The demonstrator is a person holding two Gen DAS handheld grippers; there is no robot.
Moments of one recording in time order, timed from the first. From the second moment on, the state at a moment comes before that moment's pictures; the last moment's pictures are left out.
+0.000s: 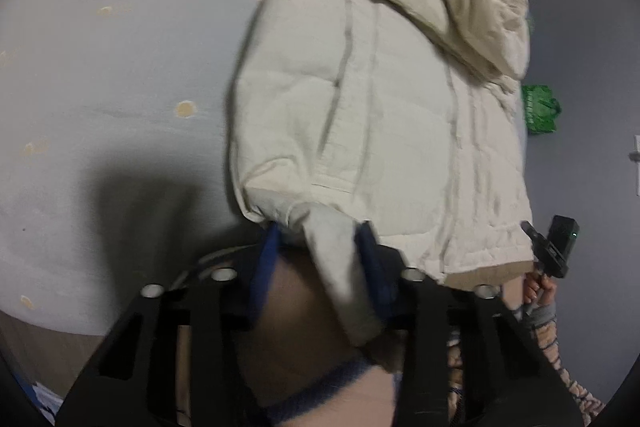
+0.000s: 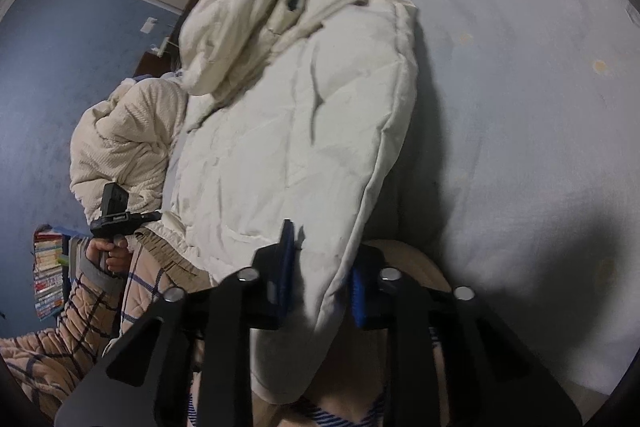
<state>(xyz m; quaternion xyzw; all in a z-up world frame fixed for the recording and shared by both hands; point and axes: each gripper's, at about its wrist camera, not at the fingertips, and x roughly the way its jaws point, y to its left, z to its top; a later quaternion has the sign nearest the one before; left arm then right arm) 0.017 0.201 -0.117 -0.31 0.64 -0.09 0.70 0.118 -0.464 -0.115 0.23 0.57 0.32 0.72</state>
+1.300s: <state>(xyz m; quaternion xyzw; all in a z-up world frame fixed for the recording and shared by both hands) 0.055 0.184 0.028 -0.32 0.41 -0.20 0.83 0.179 -0.454 -0.017 0.37 0.40 0.42 0.73</state>
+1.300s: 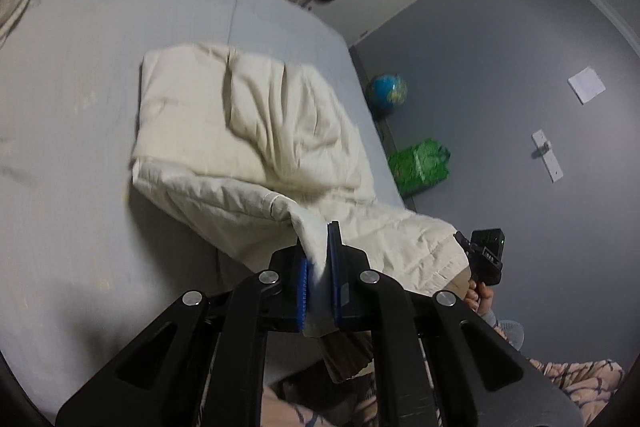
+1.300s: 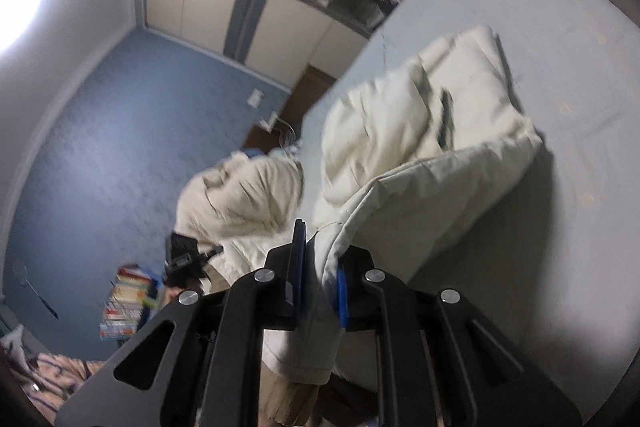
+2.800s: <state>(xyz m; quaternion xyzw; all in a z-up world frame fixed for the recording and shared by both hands) 0.316 0.292 -0.050 -0.45 0.40 -0.03 0.80 0.479 -0.395 -0.130 0.55 0.43 0.20 0.68</state>
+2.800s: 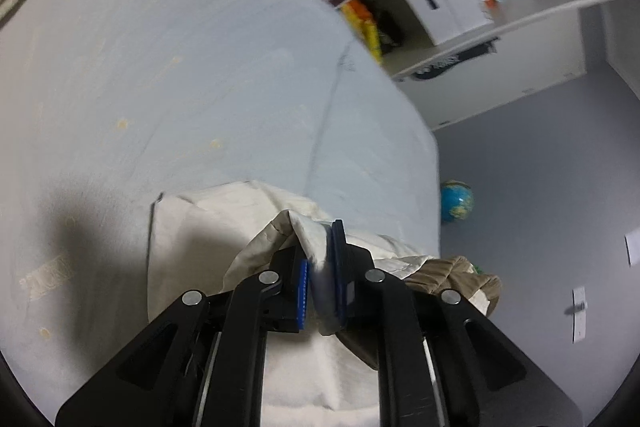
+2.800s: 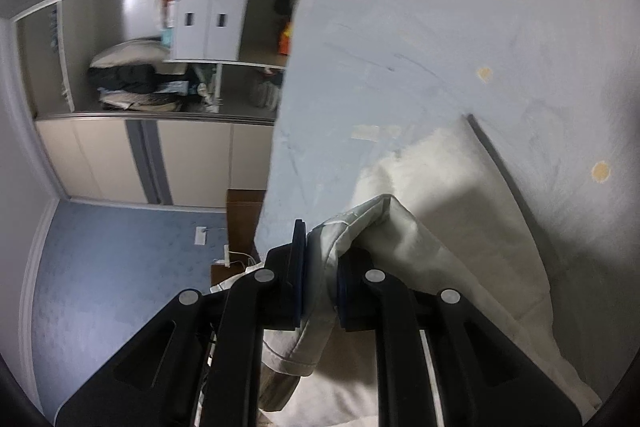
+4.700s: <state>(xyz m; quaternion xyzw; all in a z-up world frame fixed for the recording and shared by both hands) 0.343 0.070 -0.070 -0.05 0.41 0.02 0.91 0.451 -0.175 -0.077 -0.04 0.43 0.18 0.88</state>
